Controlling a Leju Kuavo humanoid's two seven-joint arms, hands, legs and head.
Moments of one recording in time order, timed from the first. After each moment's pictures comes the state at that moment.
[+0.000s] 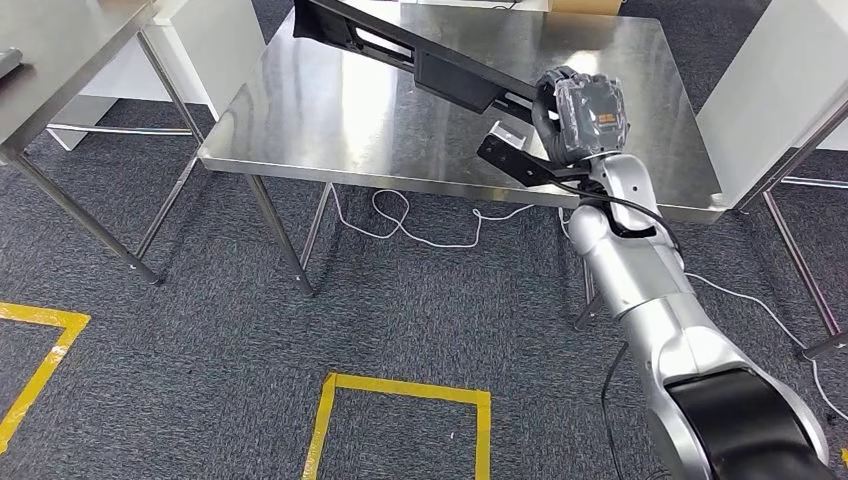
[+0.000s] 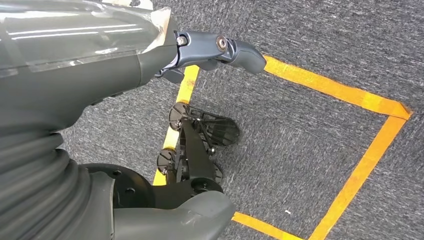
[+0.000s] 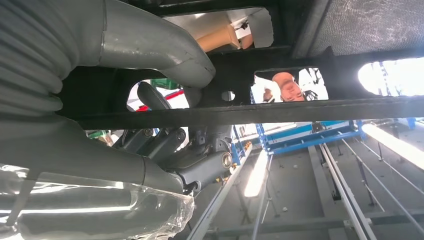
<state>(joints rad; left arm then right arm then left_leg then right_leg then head) -0.11 -0.14 0.81 -0.22 -0.38 -0.03 -0.43 -0.94 -0.11 0.35 -0.88 1.04 -0.43 -0.12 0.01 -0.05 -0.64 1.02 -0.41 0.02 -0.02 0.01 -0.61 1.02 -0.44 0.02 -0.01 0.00</state>
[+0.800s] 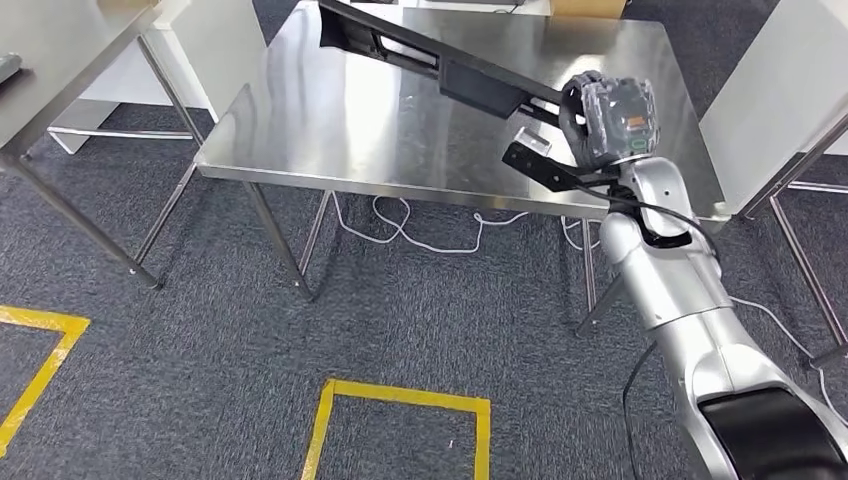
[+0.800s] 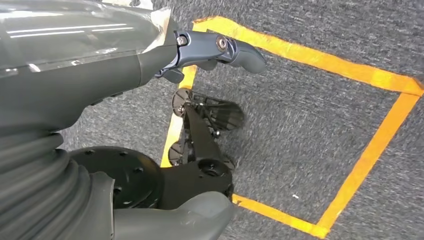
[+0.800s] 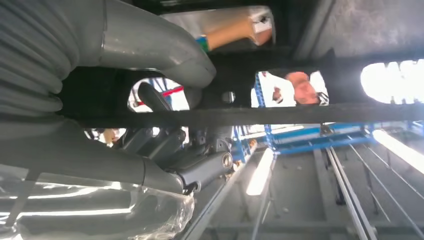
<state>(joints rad) -0.11 -0.16 0.81 -0.22 -0.41 -0.06 -0.39 -0.88 -0.23 0.39 -1.05 1.04 -0.34 -0.05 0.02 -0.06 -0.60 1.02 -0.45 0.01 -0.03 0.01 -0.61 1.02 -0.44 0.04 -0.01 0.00</state>
